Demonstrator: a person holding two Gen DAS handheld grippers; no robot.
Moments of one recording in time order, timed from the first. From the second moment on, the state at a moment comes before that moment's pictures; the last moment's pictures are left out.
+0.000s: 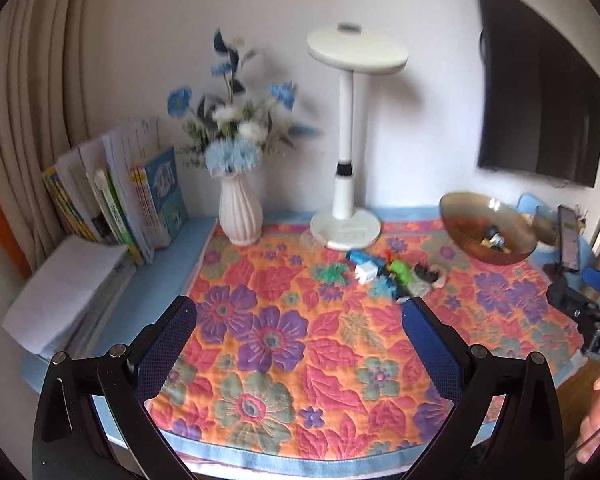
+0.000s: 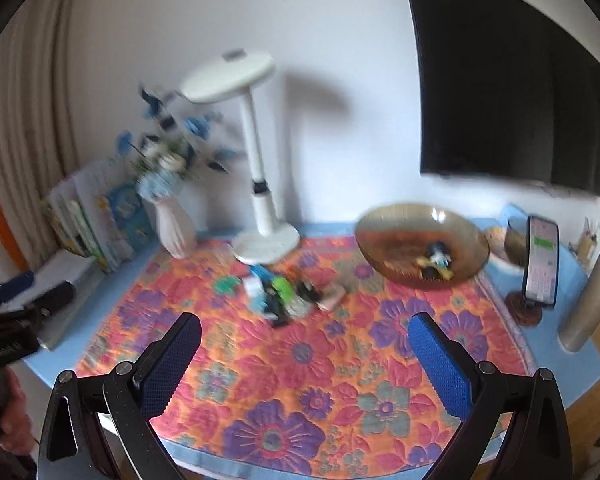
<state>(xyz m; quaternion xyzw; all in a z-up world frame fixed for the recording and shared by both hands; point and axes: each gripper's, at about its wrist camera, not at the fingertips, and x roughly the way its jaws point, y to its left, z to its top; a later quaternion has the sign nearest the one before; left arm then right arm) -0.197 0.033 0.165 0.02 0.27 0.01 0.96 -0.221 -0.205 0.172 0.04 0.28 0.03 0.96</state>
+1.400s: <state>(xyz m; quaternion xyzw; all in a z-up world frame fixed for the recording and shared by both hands) 0.100 0.053 0.055 -0.15 0.46 -0.08 0.87 -0.014 -0.247 0.024 0.09 0.49 0.00 0.87</state>
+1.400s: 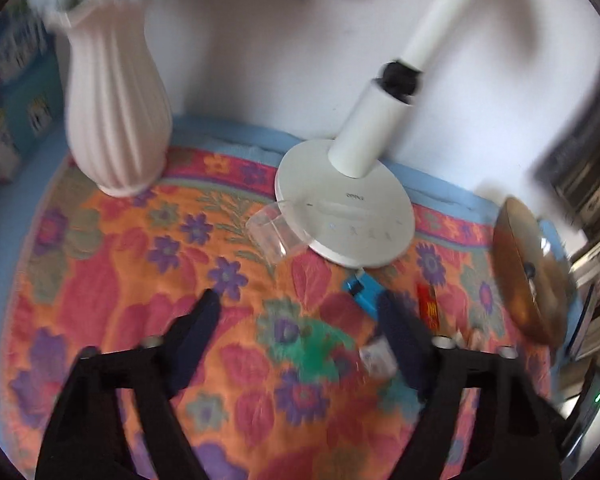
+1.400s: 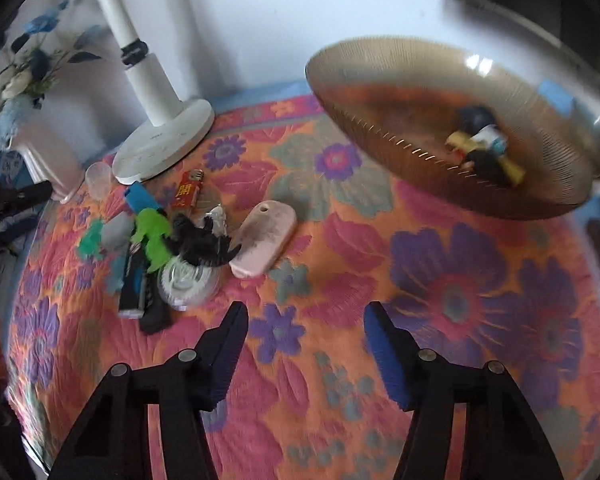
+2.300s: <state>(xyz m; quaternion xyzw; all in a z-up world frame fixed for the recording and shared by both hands) 0.061 0.034 0.055 -0.08 0.45 -0.12 0.88 -0.020 -0.243 0.020 0.06 0.45 0.05 0.89</state>
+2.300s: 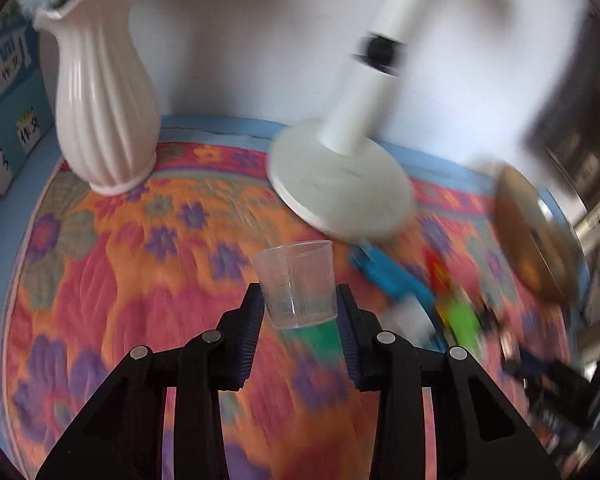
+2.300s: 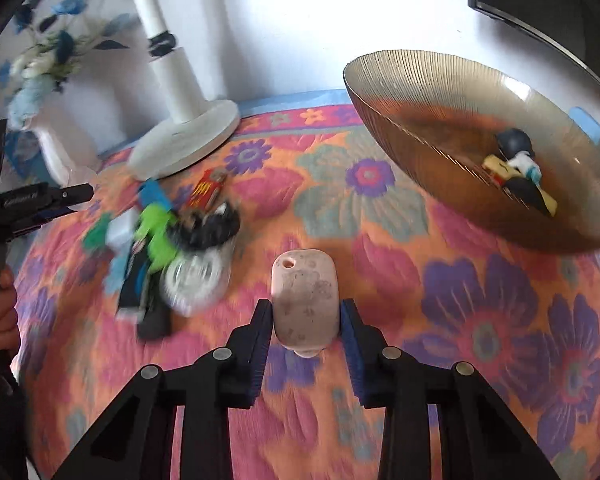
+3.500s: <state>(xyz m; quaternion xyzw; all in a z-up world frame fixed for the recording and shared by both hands) 0.010 -0.192 0.125 0.03 0.39 -0.27 0.88 -0.079 -0.336 0.119 0.06 0.35 -0.06 0.93</state>
